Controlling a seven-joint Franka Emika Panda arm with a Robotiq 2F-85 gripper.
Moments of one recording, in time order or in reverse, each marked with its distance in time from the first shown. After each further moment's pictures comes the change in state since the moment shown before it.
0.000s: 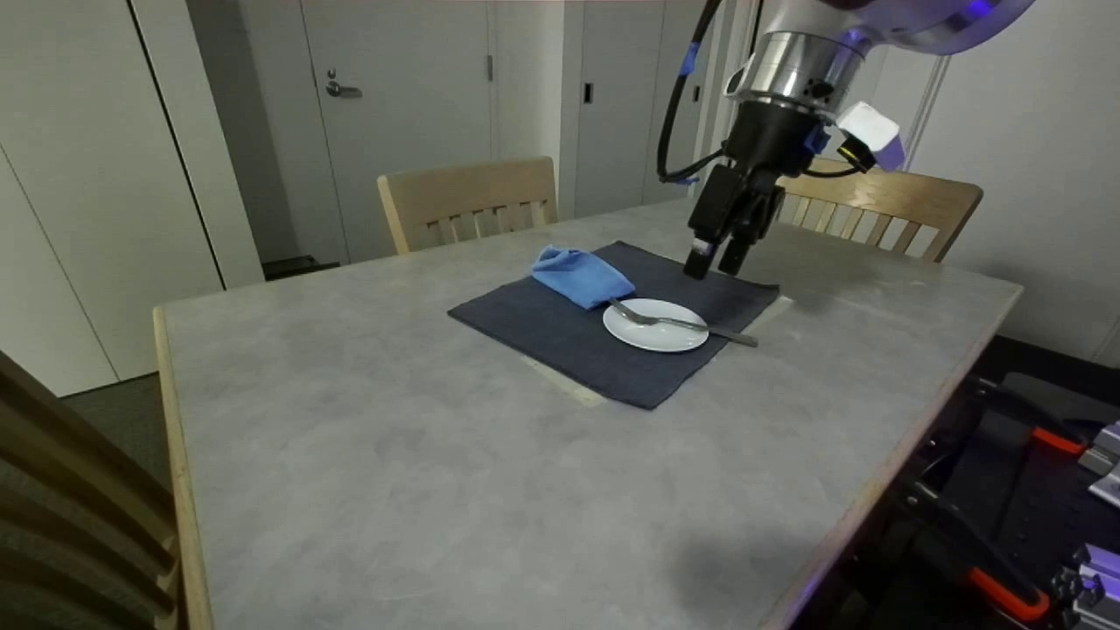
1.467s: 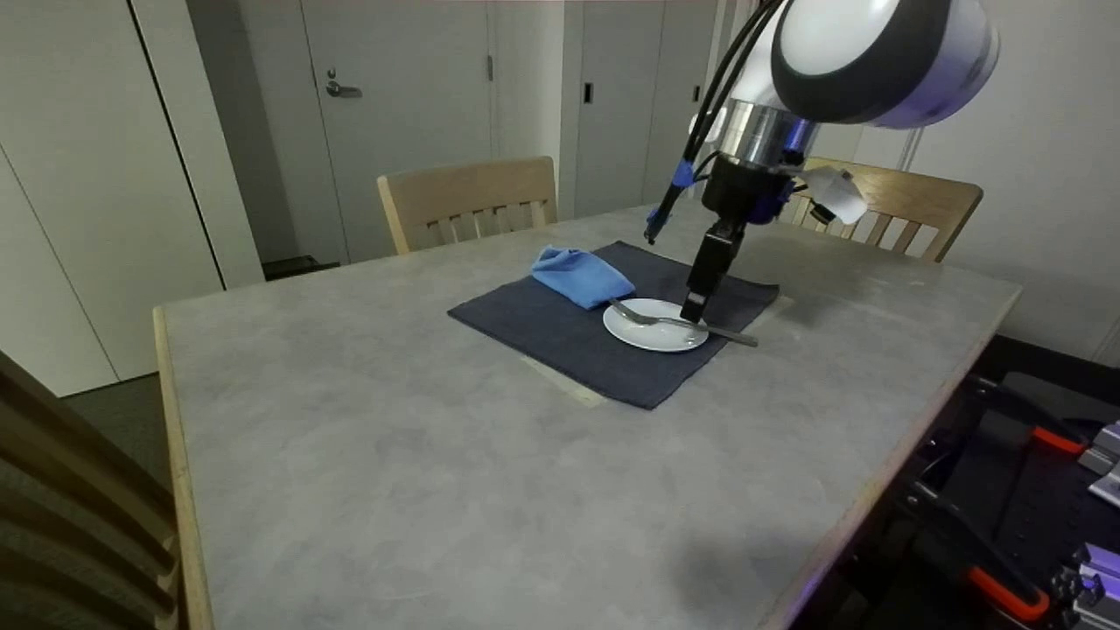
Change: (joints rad) arm -0.204 0.200 0.176 0.036 -0.326 0.220 -0.017
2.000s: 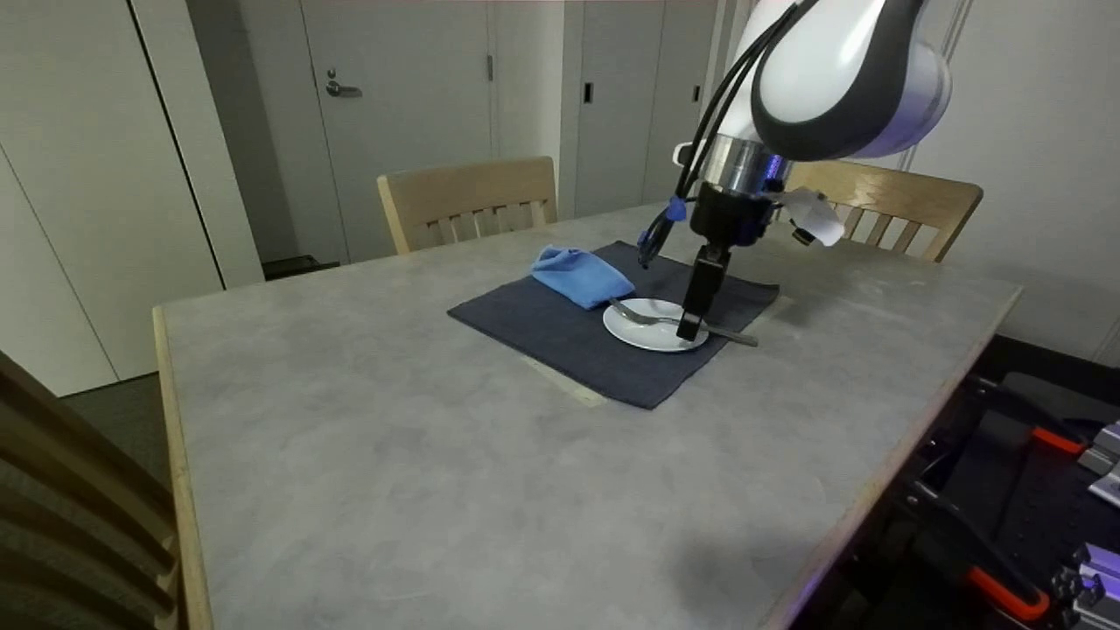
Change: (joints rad) arm -0.109 0.125 0.057 0.069 -0.130 0.010 -0.009
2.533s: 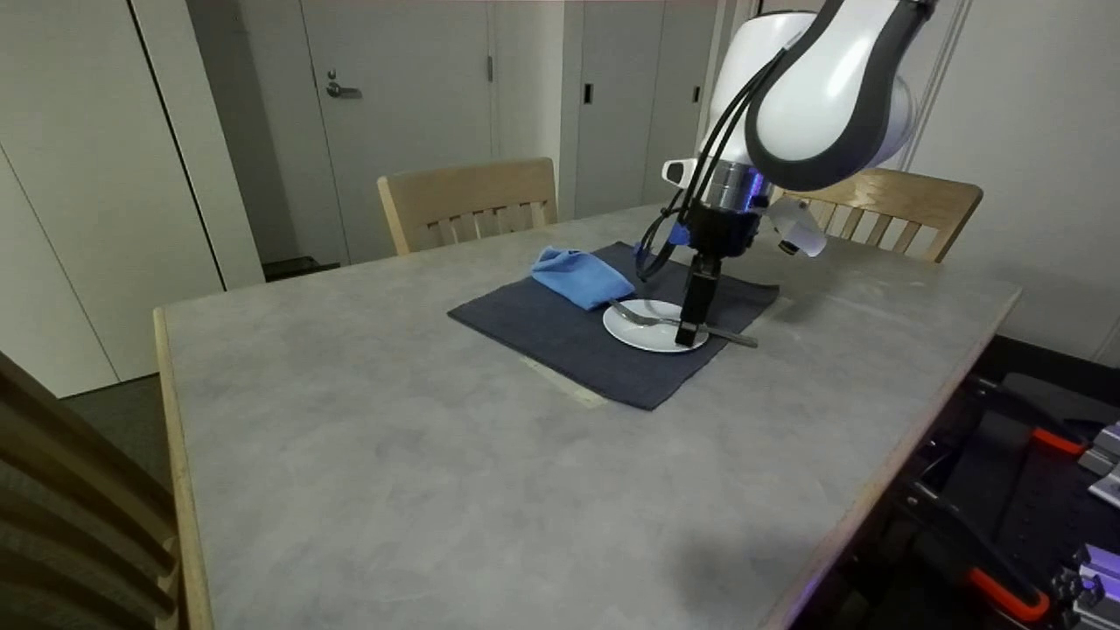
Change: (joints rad) arm -0.004 0.087 -0.057 0.073 -0.189 0.003 0.063
